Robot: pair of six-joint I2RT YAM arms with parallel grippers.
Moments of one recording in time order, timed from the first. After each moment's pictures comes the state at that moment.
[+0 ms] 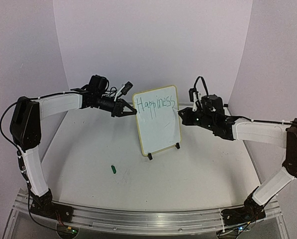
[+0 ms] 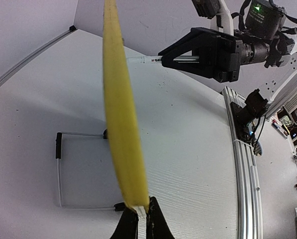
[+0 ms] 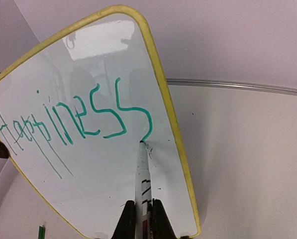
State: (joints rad) left arm -0.49 1.89 1.54 -0.29 0.95 0.19; right arm 0.61 1.54 1.01 0.16 0.05 0.35
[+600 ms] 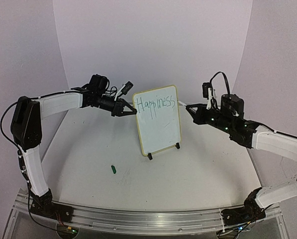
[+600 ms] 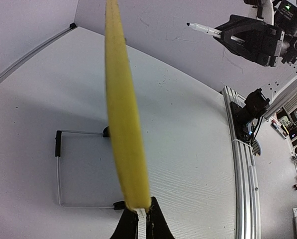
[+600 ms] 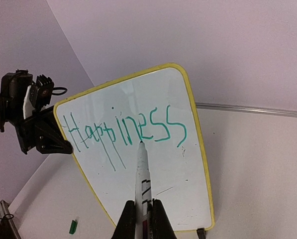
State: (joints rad) left arm -0.49 1.90 1.56 -0.32 0.95 0.19; right arm 0.61 1.26 0.88 0.17 -0.04 0.35
